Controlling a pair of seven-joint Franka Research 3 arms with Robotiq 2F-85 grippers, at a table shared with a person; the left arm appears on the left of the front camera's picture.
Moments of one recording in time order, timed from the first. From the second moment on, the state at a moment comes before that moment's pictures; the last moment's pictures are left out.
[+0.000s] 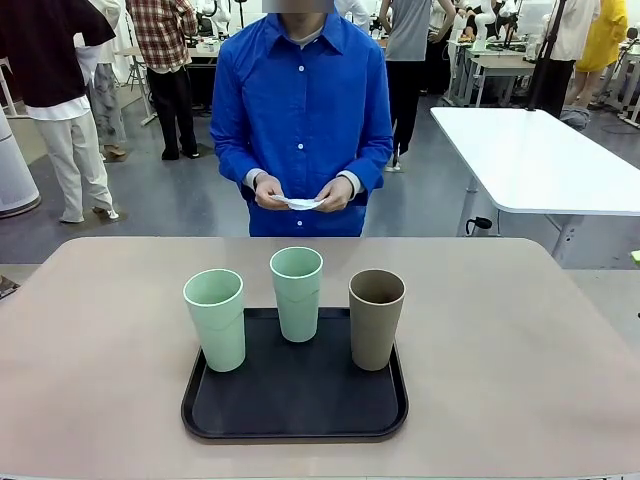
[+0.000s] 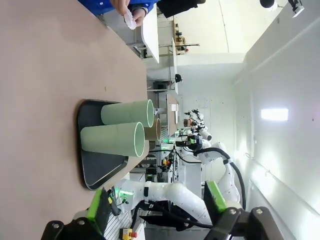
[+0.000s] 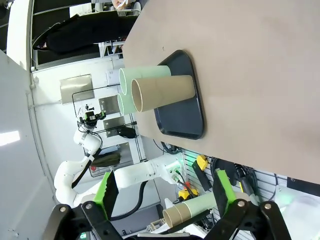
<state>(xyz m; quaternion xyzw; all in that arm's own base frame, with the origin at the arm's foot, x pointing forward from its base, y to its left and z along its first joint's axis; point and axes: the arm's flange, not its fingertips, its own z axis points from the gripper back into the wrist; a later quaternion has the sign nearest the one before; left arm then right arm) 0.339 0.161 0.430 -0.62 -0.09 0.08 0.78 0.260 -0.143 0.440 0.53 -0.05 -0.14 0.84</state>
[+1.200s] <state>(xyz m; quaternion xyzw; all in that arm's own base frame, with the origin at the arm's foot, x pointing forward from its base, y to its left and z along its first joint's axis) 0.339 0.161 0.430 -0.62 -0.09 0.08 0.78 0.260 -0.143 0.440 0.53 -0.04 -0.14 0.84</state>
